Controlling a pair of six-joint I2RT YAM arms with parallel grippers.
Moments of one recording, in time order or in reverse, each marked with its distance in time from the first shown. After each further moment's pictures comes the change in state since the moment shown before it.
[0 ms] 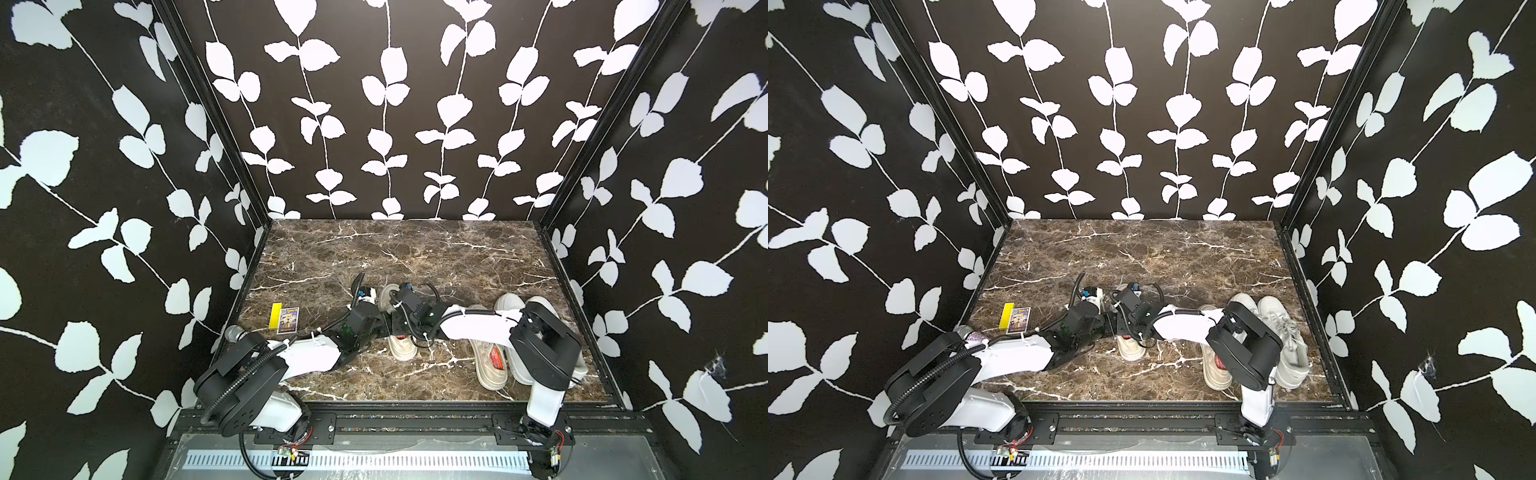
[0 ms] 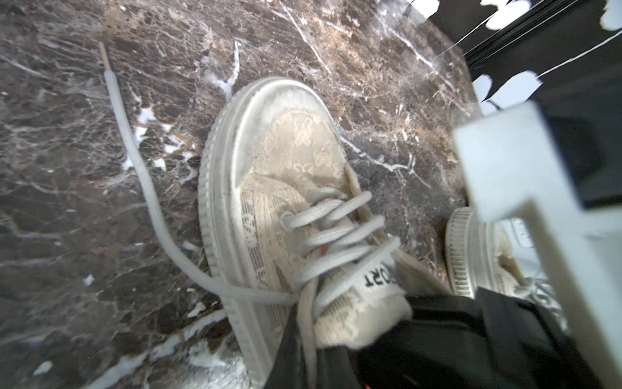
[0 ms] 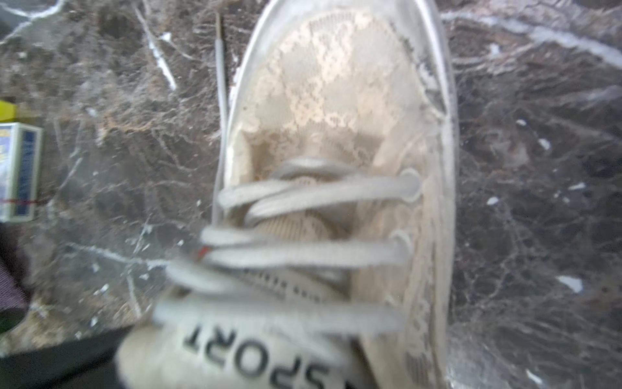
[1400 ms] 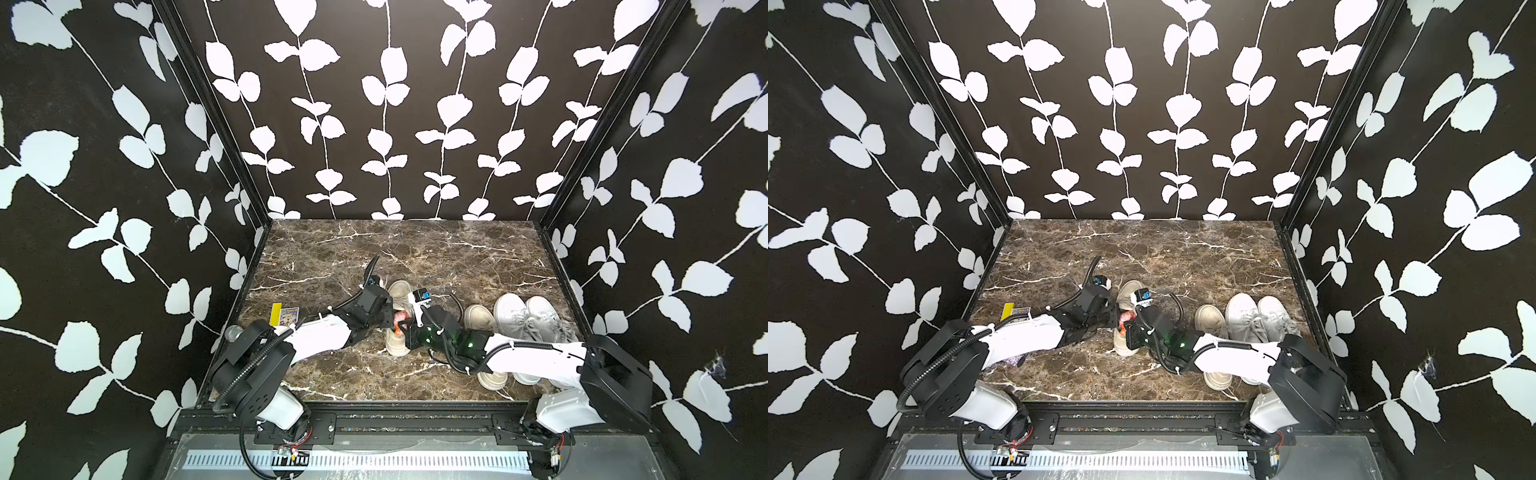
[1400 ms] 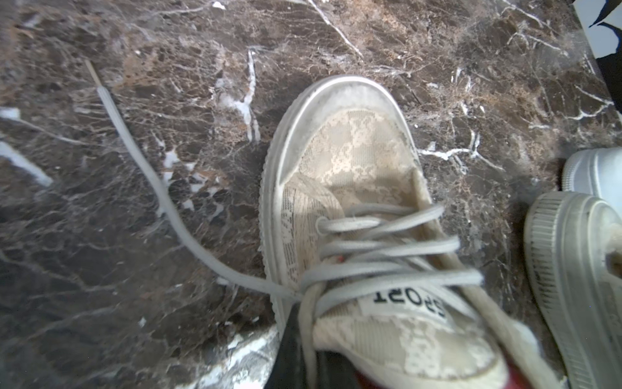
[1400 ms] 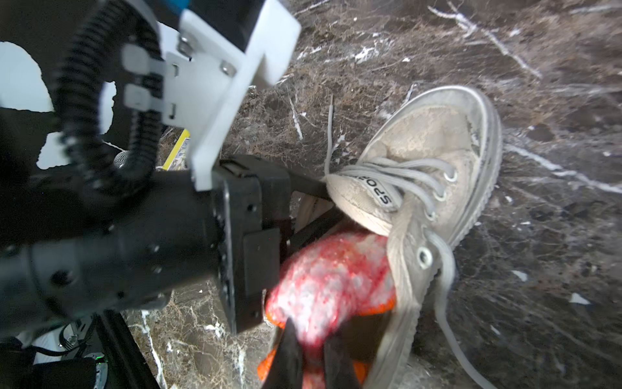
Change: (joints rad) left arm 0.058 0.106 0.239 -0.314 -0.003 0.188; right arm 0.078 -0.404 -0.378 0.362 0.039 -0.193
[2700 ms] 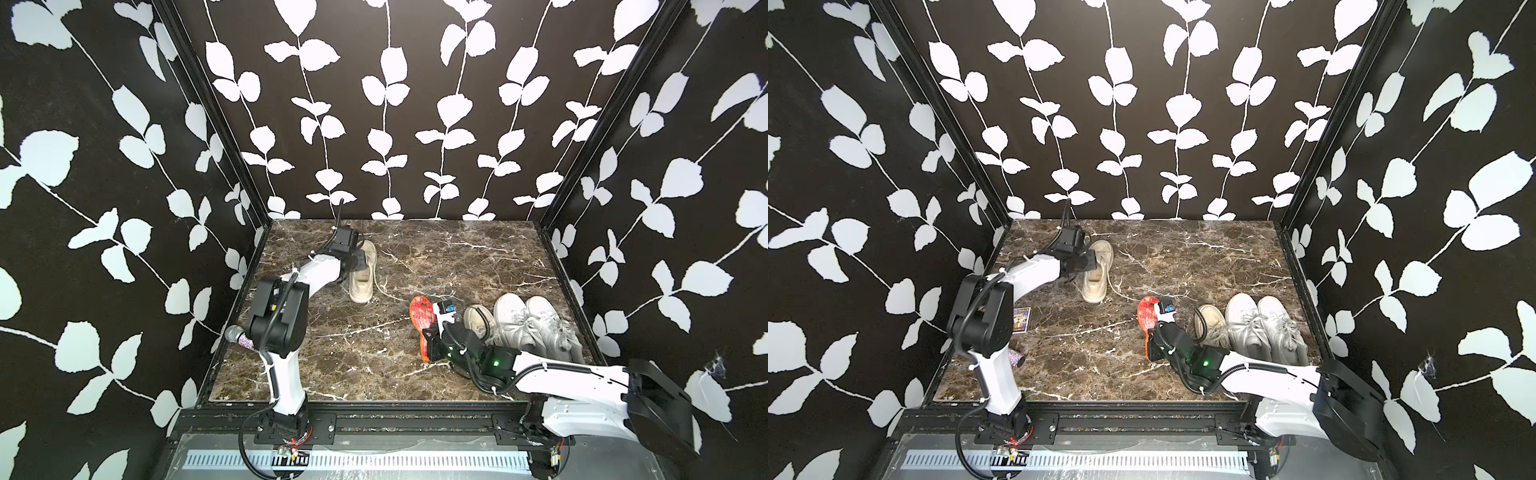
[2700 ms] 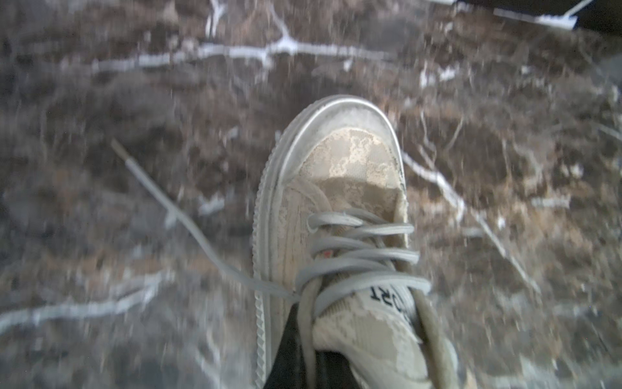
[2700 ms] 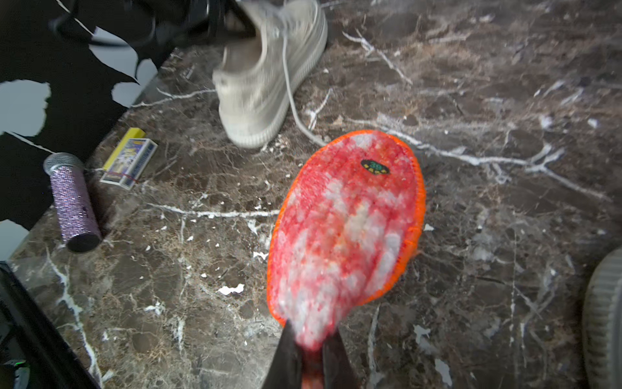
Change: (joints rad) left arm 0.410 0.452 0.705 -0.306 0.007 0.285; right arm 0.037 -0.197 -0.162 -0.116 0.208 0.056
